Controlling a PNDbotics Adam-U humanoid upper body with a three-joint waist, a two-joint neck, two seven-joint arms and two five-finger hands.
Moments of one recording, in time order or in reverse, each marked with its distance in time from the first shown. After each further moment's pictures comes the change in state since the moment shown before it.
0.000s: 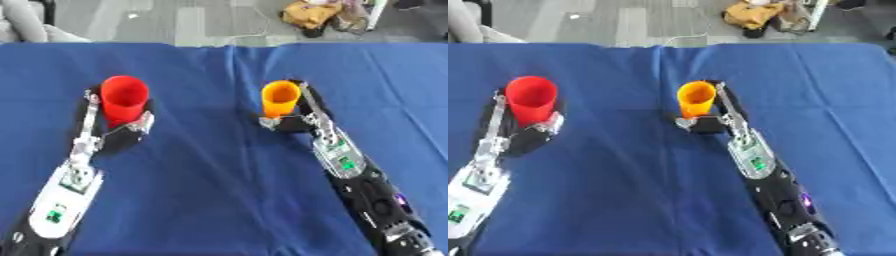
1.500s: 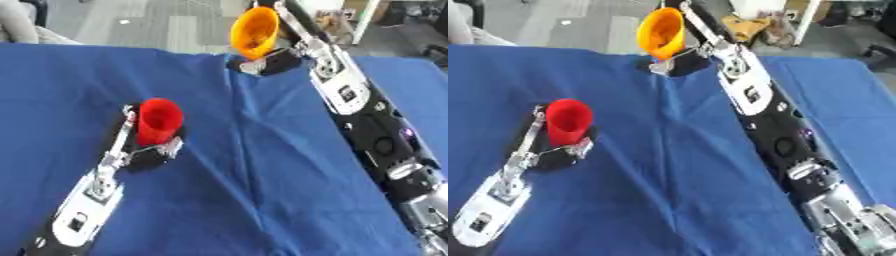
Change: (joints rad) left arm -0.016 -0.027 -0.113 0.038 -0.021 -0.056 -0.111; right arm -0.286 -0.030 0.126 -0.066 0.292 -0.204 0.144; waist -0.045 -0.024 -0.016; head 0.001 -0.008
